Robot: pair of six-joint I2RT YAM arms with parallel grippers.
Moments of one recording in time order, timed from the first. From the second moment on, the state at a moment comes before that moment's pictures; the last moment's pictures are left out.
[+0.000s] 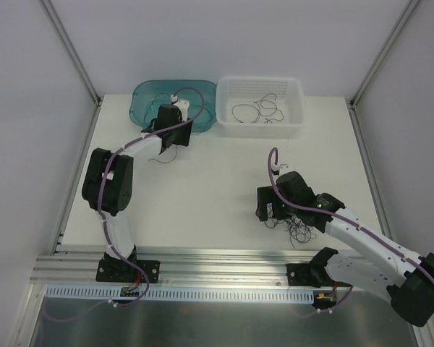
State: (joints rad) left arm -0.30 1.89 1.27 -0.07 -0.04 0.01; right arm 0.73 0.95 0.68 -0.63 0.09 0.46
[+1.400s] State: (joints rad) left arm -0.30 2.04 1.48 -0.22 -0.14 -0.09; right arm 0.73 0.96 0.68 -0.64 0.09 0.45
